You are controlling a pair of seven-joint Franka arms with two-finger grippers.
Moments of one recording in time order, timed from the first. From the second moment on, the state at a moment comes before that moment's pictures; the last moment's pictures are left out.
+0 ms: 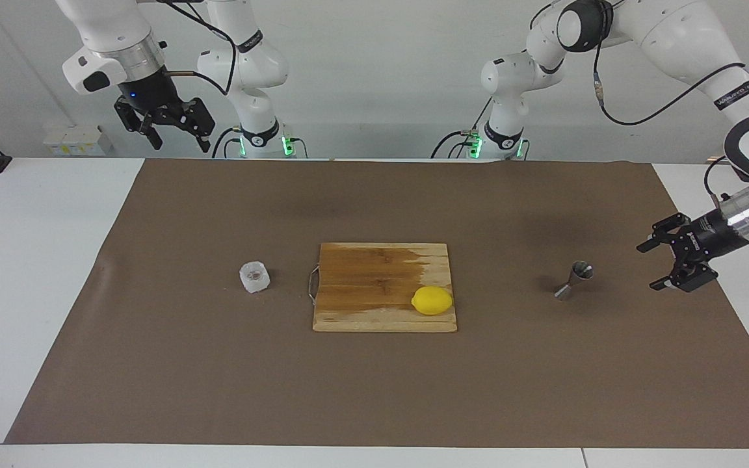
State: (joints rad) left arm 0.23 0.45 0.07 -1.39 -0.49 1.69 -1.01; right arm 0.03 -0.13 -0.02 -1.65 0.04 1.49 0.14
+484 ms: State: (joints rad) left arm 0.28 0.46 0.07 -1.58 -0.57 1.84 -1.04; right arm 0.03 -0.13 -0.02 -1.65 0.04 1.49 0.14
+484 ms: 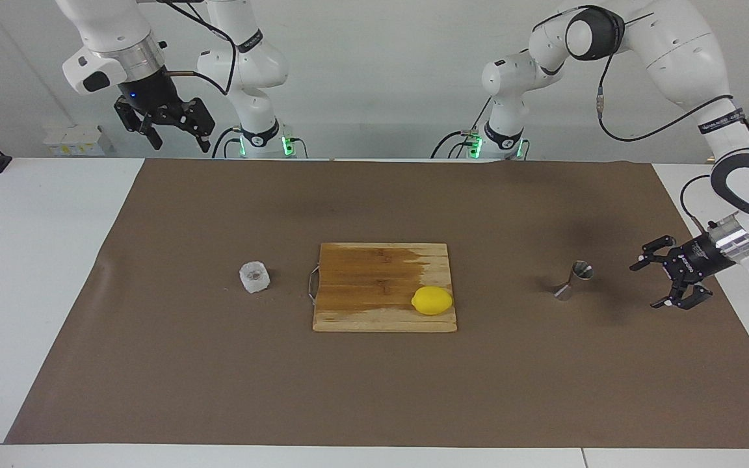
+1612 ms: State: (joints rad) left arm 0.19 0.29 0.05 -2.03 -0.90 2.12 -1.05; right arm 0.03 -0.13 -0.02 -1.65 0.04 1.49 0.14
